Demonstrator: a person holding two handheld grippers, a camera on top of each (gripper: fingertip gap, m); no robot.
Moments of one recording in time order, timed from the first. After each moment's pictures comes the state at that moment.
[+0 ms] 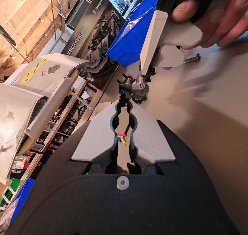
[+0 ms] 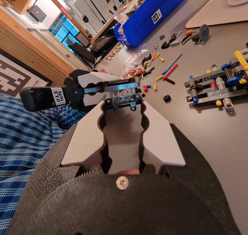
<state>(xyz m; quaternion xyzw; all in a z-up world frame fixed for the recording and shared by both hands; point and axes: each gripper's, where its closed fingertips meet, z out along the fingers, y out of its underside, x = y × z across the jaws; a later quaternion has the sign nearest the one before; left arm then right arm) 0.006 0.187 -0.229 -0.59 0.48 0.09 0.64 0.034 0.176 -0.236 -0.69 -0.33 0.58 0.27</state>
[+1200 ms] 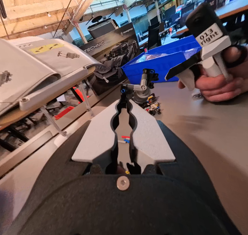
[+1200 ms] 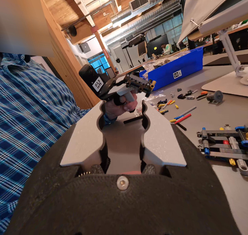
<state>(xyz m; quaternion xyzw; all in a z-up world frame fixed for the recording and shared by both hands) -0.058 0.212 -0.188 -0.61 0.37 -0.10 0.70 0.026 0.174 -0.188 -0.53 -0.35 0.65 0.41</state>
